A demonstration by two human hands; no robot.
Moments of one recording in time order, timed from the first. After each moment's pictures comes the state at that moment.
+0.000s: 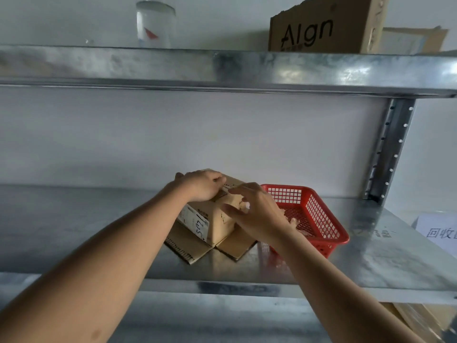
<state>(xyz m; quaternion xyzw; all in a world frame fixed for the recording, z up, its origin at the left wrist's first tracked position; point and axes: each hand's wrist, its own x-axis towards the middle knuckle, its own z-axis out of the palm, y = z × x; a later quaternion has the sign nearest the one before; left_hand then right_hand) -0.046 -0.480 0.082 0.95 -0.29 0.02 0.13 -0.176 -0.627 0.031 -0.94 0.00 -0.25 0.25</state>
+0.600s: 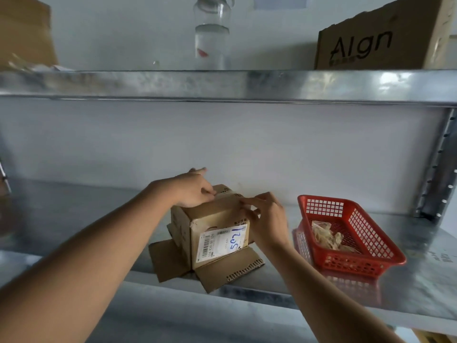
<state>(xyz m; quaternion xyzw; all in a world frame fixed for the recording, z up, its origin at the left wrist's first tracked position) -0.032 -0.351 0.106 0.96 -0.28 -0.01 0.06 -0.129 -0.549 0.013 -0.88 0.03 -0.36 0.32</state>
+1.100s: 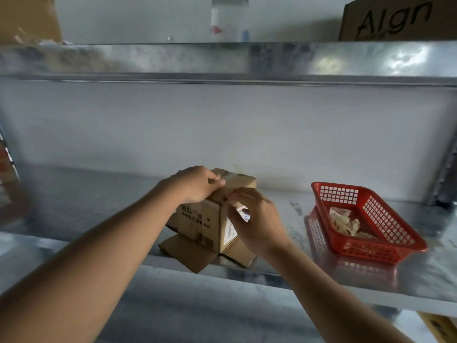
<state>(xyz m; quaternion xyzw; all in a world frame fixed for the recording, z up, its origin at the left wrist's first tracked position) -0.034 -0.325 0.081 0.95 -0.24 0.01 0.19 -0.146 -0.491 0.005 -0.87 -0.12 -0.36 0.32</state>
